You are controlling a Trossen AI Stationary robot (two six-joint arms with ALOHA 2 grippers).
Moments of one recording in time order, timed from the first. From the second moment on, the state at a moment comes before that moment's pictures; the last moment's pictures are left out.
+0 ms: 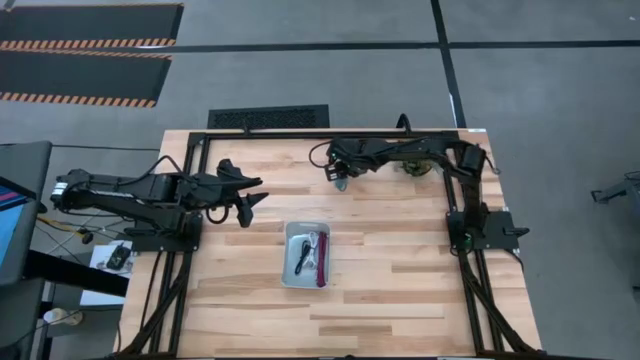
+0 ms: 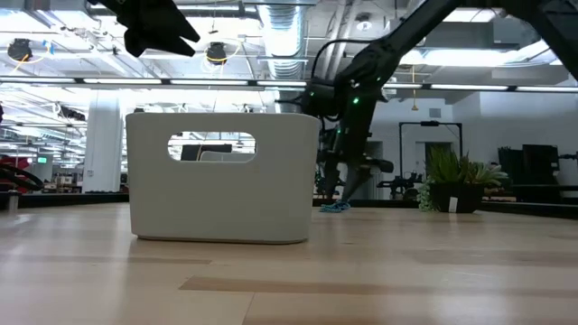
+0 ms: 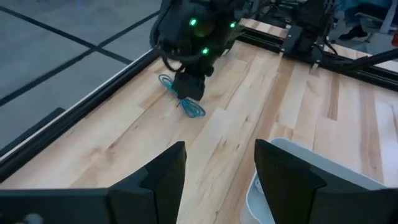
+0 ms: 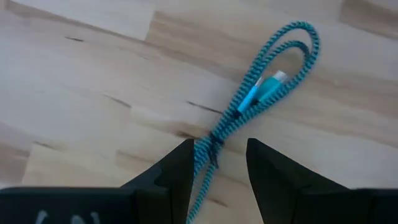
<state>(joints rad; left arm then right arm) -0.07 0.84 0.79 -0.47 -0.44 -0.36 -0.42 2.00 1.34 -0.54 0.20 0.82</state>
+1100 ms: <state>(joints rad) -0.07 0.84 0.79 -0.45 -0.43 -0.36 -0.43 2.04 1.41 -0.72 0.09 0.70</state>
